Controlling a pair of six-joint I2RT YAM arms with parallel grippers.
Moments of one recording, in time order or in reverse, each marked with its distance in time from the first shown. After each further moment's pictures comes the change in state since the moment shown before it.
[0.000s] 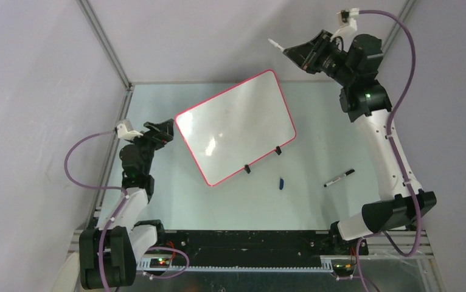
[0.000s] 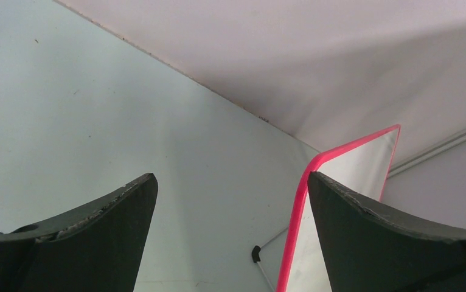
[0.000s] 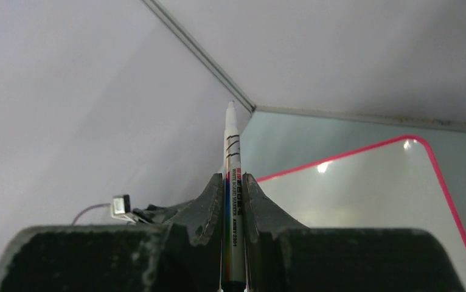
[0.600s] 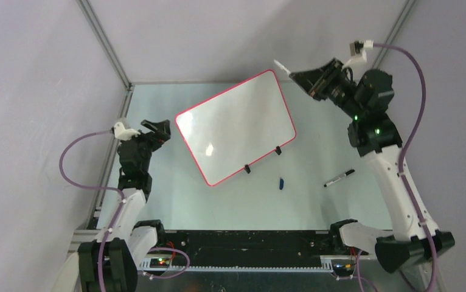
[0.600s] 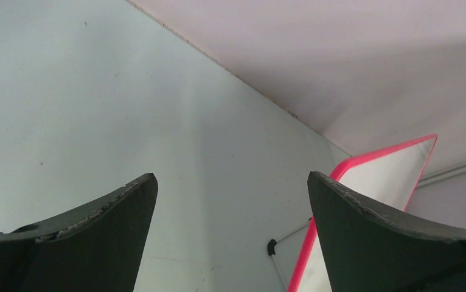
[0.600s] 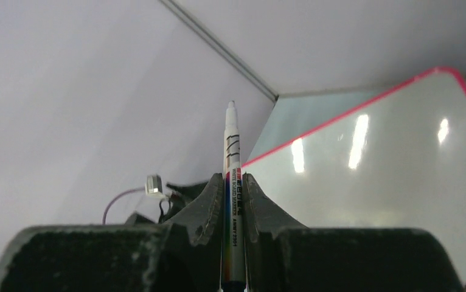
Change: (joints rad) left arm 0.001 -0.065 0.121 -0.302 -0.088 0.010; right arm 0.032 -0.341 -0.419 0.060 0.047 0.134
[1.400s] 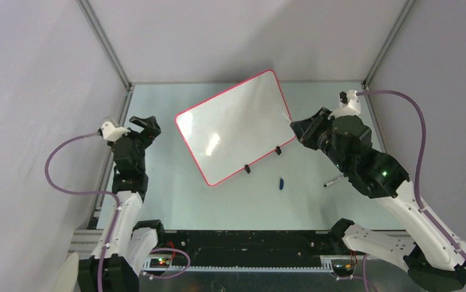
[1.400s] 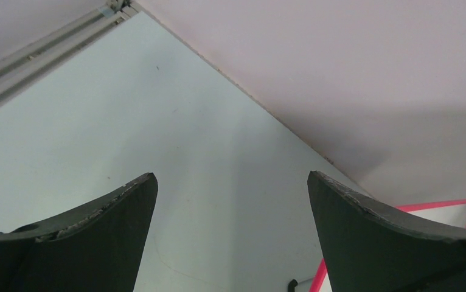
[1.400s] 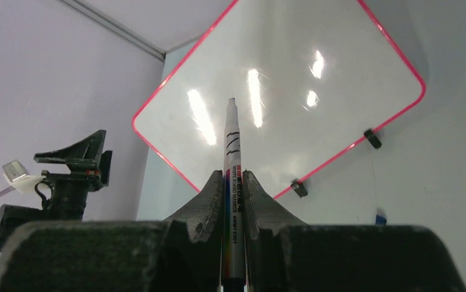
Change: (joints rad) left arm 0.000 -0.108 0.053 -0.156 -0.232 0.048; right arm 0.500 -0.188 -0.051 -0.483 0.809 -0.018
